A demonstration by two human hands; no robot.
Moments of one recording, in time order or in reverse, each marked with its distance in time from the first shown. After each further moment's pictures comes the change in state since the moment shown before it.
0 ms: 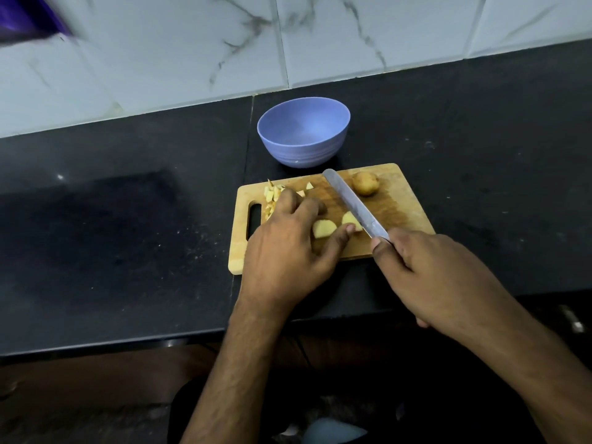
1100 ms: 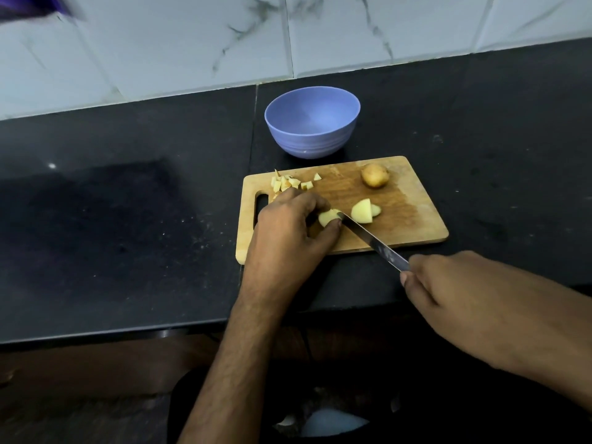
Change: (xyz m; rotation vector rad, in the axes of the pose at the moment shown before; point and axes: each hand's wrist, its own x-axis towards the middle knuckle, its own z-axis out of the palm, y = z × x) left_hand 0.000 -0.008 -0.008 -0.235 -0.021 -0.107; right_hand -0.022 -0.016 -0.024 -0.243 -0.343 -0.002
